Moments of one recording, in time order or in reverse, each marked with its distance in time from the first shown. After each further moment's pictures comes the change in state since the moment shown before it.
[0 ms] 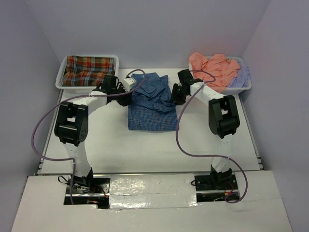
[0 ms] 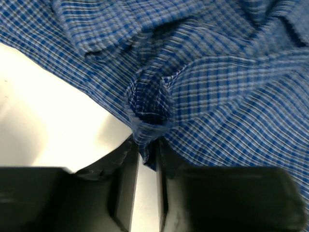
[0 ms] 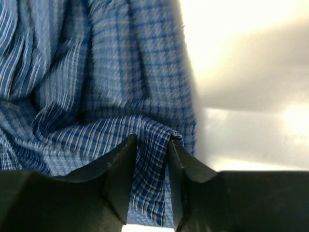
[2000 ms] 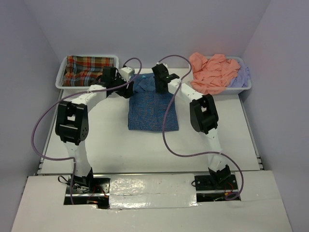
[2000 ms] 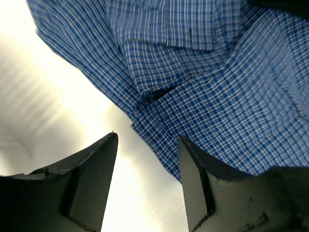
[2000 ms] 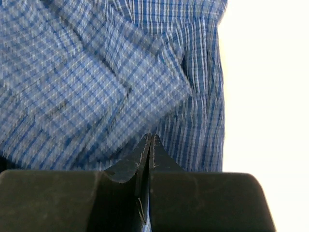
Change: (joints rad) left arm 0.002 0.050 0.168 -0.039 -0.120 -0.159; right arm 0.218 0.254 0.430 -0.008 0.462 -0.236
